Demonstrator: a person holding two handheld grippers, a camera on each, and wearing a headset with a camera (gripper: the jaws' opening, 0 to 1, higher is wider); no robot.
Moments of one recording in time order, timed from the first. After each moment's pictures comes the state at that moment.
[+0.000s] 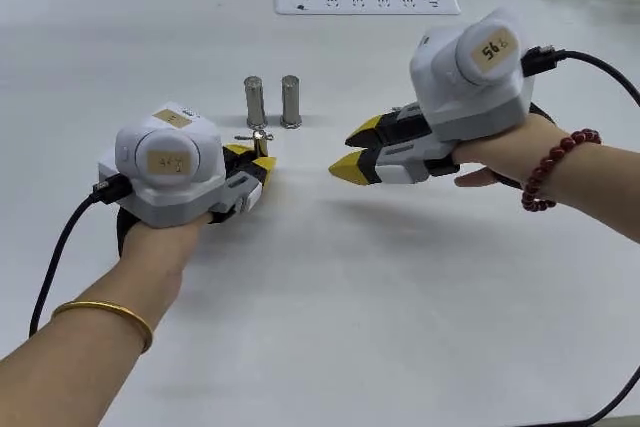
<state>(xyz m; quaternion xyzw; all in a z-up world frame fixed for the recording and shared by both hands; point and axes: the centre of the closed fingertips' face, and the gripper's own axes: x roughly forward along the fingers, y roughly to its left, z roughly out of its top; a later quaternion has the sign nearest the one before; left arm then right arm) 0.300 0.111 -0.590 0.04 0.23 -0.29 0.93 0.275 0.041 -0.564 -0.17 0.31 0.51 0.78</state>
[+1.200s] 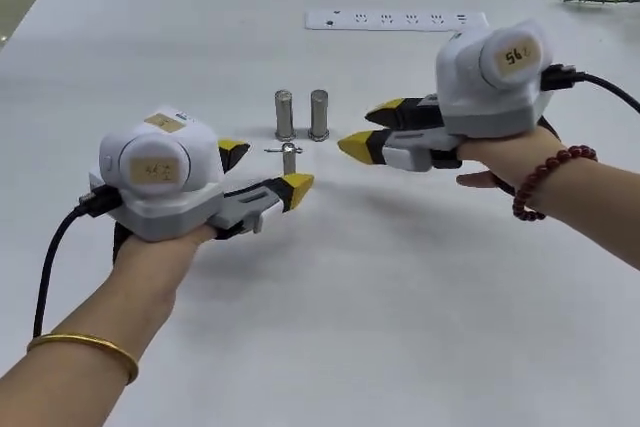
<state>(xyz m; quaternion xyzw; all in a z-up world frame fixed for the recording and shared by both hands) 0.282 0.129 -0.554 0.02 0.20 -0.28 0.94 0.326 0.059 -0.548 -0.10 0.25 0.46 0.85</state>
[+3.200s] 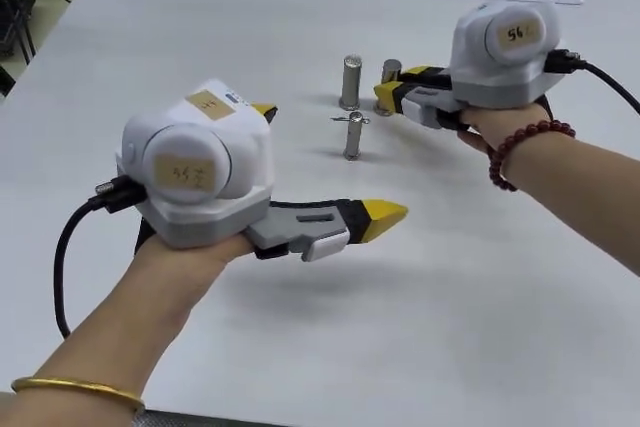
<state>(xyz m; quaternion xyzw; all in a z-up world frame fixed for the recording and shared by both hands) 0.242 0.126 -0.534 0.04 0.20 -0.32 0.93 0.373 0.093 -0.579 -0.09 0.24 0.41 0.87</state>
